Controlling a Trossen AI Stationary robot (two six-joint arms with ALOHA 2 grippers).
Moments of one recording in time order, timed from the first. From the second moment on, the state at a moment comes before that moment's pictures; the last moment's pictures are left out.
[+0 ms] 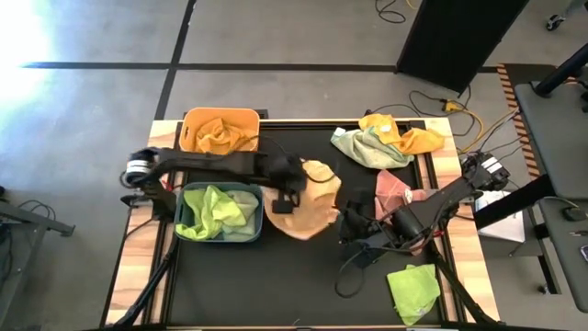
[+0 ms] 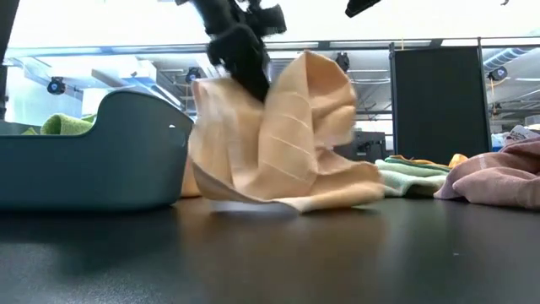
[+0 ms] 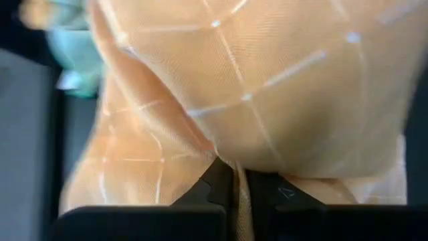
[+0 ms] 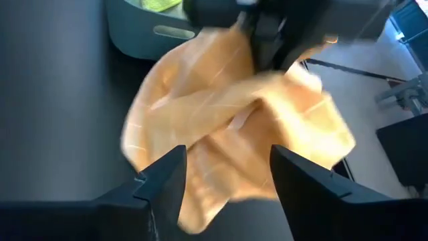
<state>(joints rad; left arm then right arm) 0.06 1.71 1.44 -0.66 -0.17 0.28 0.52 1.57 1.40 -0.89 0.76 0.34</state>
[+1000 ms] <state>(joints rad) 0.57 1.21 1.40 -1.07 -0.53 0.15 0.52 1.57 1.40 -0.89 0.76 0.39</state>
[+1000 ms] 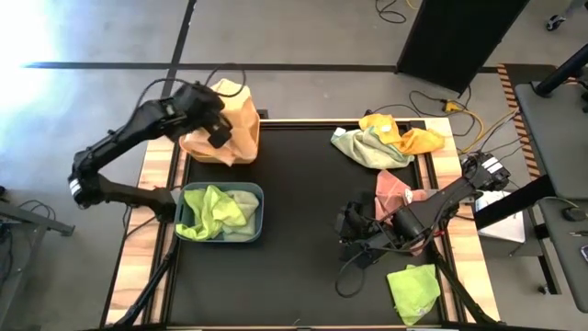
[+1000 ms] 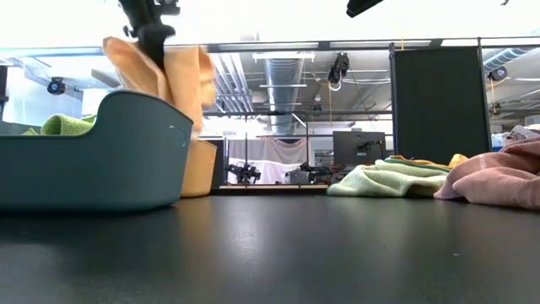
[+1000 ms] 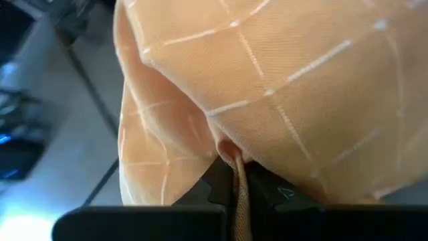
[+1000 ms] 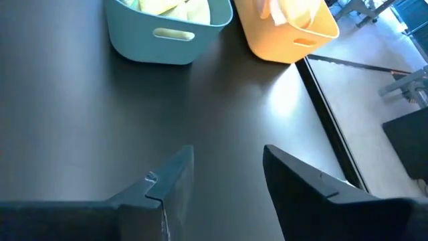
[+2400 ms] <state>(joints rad) 0.89 1.56 1.12 -0.79 0.01 -0.04 0.54 1.57 1.39 -0.88 0.76 0.42</state>
